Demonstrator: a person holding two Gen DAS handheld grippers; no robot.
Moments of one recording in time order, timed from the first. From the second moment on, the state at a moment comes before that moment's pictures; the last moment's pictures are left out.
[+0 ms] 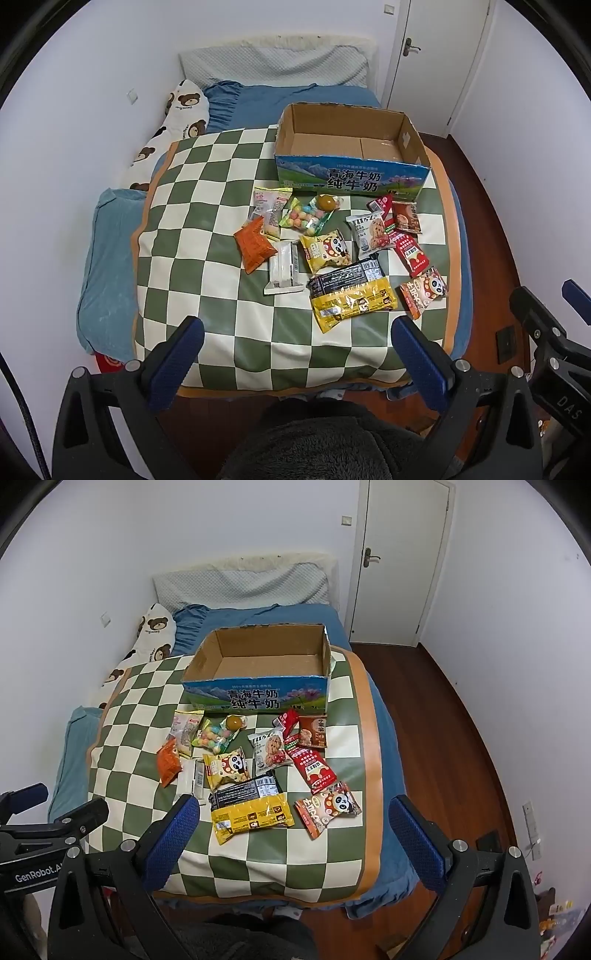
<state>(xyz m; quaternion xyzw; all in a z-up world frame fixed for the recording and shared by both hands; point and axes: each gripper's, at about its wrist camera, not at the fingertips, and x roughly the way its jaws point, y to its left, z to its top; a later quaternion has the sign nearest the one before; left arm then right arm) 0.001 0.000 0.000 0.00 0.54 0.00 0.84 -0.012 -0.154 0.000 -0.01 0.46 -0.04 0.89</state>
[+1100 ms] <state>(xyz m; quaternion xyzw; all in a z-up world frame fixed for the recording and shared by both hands) 0.012 0.006 0.011 0.00 0.53 0.00 0.85 -0.007 -0.151 0.003 -0.01 0.46 -0.04 0.89</state>
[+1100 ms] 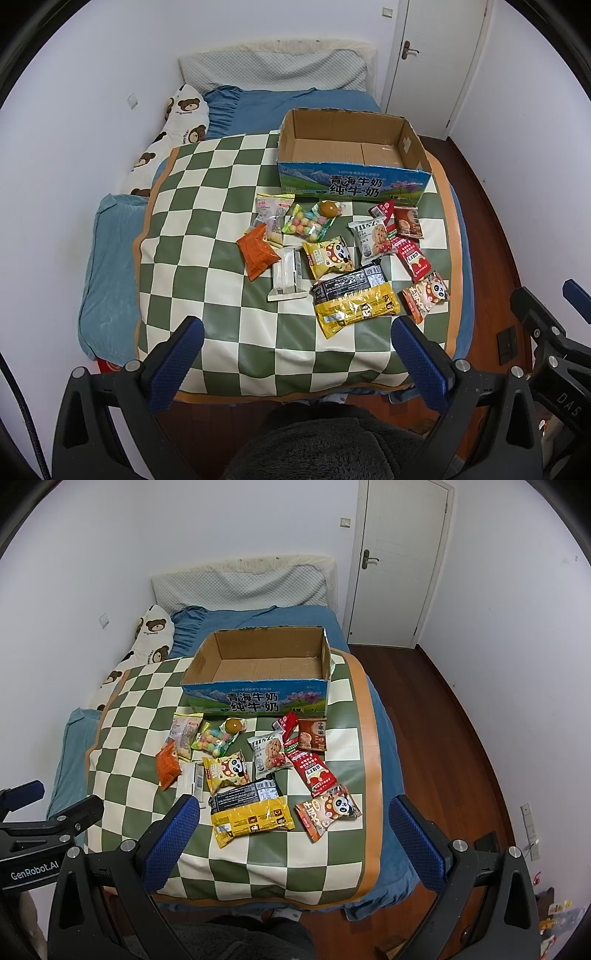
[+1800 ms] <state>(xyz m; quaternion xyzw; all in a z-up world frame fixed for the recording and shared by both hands) 0.011 0.007 0.011 0.00 0.53 0.00 0.85 -0.005 -0.150 0.004 -0.01 0.46 -0.04 0.89</state>
